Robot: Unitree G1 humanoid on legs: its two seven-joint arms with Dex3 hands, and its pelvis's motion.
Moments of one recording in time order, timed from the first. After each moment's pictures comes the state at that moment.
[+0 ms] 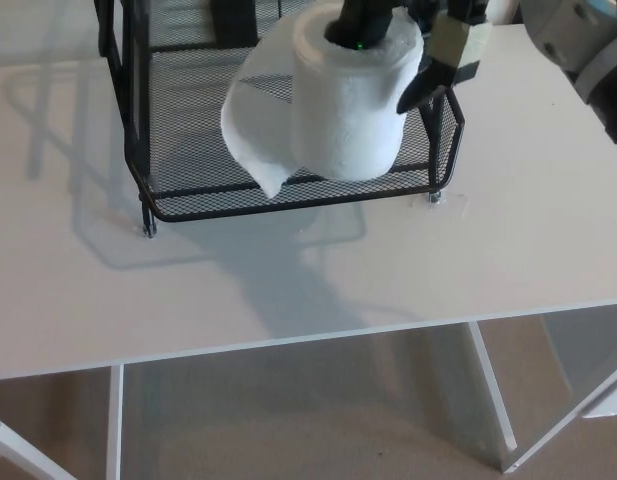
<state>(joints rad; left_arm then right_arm) -0.17 0.73 0.10 1.28 0.07 0.03 -0.23 -1.39 -0.36 0.62 0.78 -0.60 0.08 0.94</state>
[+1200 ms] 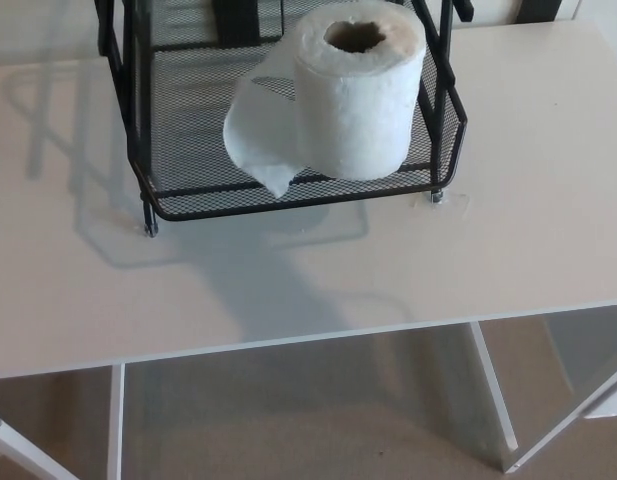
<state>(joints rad) -0.14 0.73 0.09 1.29 0.07 0.03 -0.24 -1.63 -0.52 0.50 0.78 -0.62 0.07 1.14</state>
